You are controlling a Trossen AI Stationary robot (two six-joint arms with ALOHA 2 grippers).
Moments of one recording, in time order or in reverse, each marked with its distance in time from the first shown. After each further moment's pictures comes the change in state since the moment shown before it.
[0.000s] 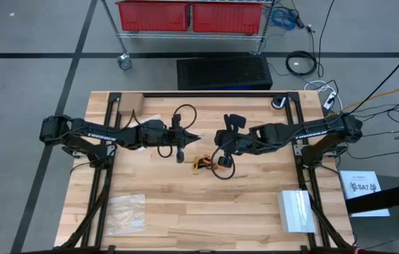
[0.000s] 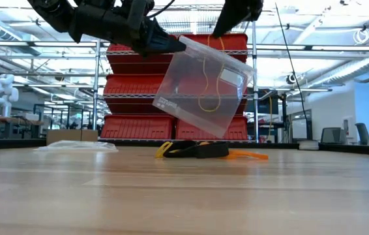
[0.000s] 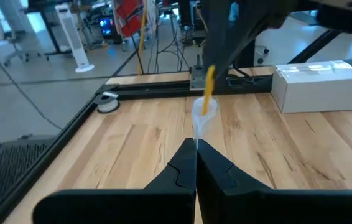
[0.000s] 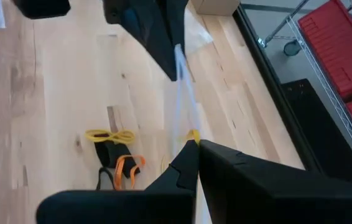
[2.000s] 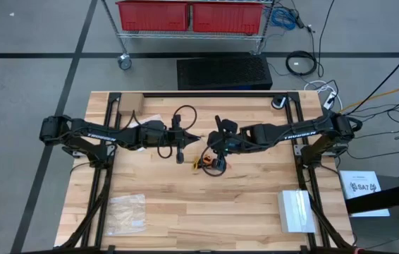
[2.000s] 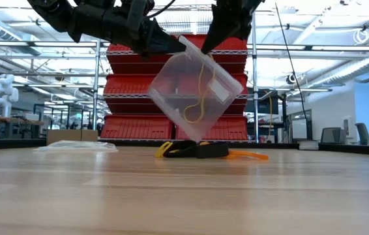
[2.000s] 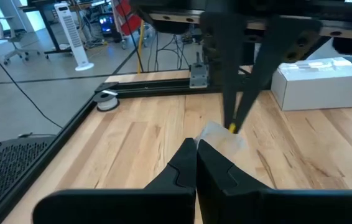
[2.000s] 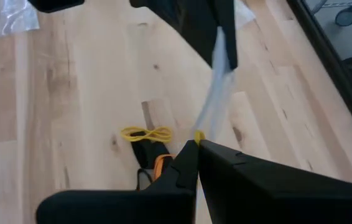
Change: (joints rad) left arm -0.001 0.000 0.000 -0.011 -0.008 -0.015; right arm -0.033 0.079 0.000 0.051 -0.180 0.087
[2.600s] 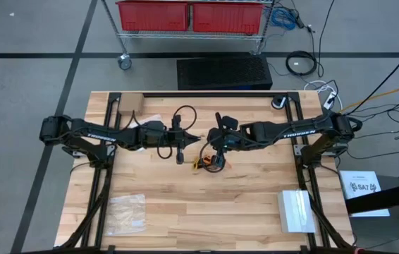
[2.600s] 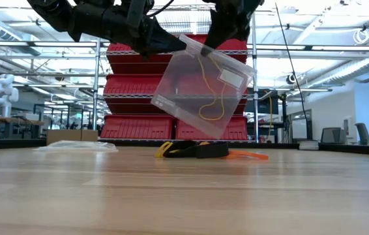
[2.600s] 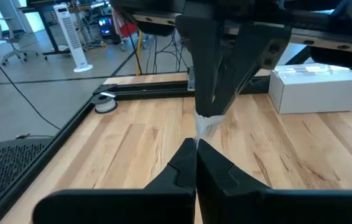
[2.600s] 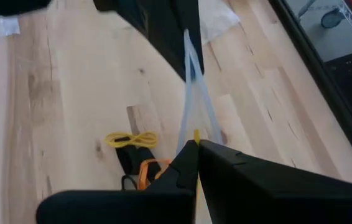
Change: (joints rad) left arm -0.010 0.000 0.000 0.009 0.000 -0.001; right arm -0.034 0.000 0.000 0.017 0.025 -0.025
